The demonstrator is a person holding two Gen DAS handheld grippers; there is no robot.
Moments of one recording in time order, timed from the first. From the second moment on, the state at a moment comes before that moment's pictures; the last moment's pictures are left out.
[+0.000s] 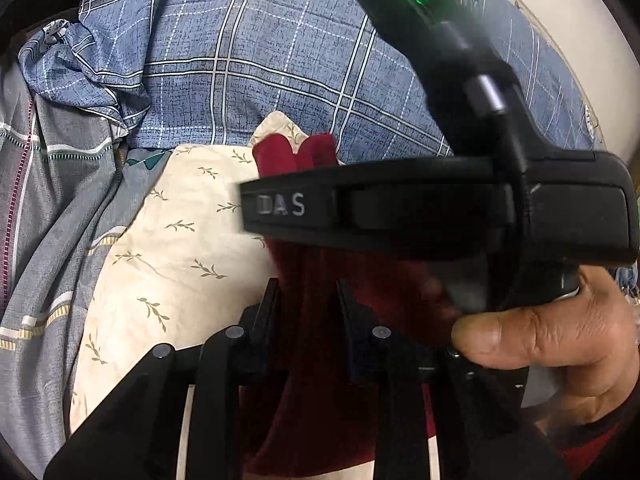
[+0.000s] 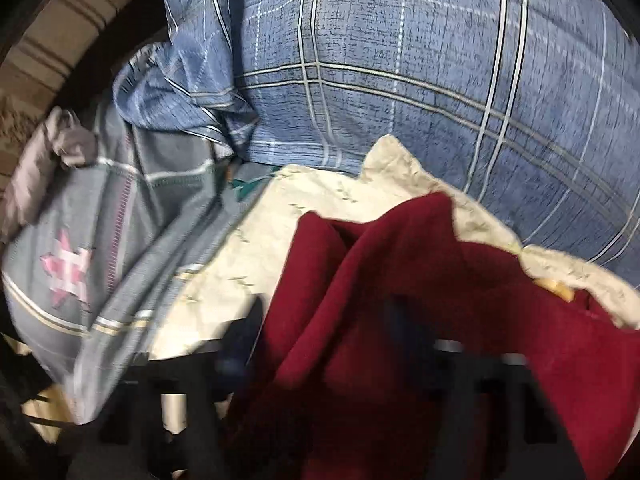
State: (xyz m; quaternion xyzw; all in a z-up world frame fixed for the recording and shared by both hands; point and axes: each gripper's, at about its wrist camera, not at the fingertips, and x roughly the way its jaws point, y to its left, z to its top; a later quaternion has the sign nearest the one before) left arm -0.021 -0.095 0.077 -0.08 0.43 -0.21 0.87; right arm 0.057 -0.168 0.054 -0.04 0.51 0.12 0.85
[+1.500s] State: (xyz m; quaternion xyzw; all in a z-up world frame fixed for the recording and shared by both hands) left arm -0.051 -0.111 0.129 -0.10 0.43 -0.27 0.86; right arm 0.011 -0.246 0.124 0.10 0.44 0.16 0.88
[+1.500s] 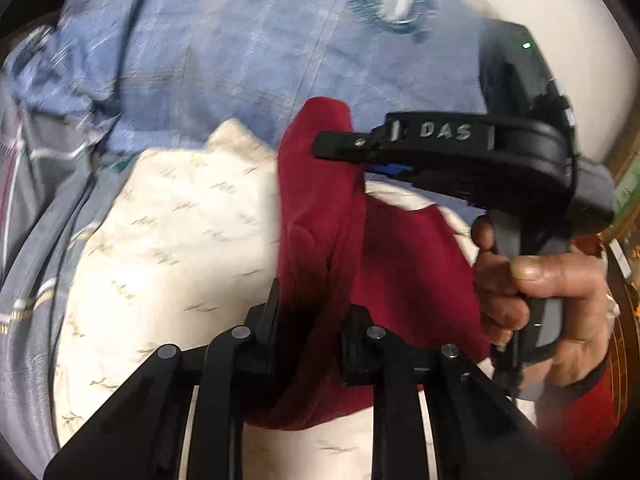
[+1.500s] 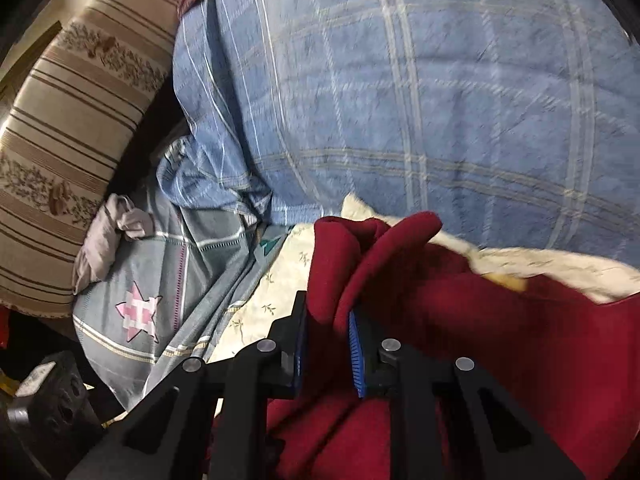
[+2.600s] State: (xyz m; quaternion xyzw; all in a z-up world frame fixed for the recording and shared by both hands) left arm -0.102 -0.172 0.116 0.01 0.43 -0.32 0.84; right arm -0.090 -0.439 0.068 0.27 0.44 0.02 0.85
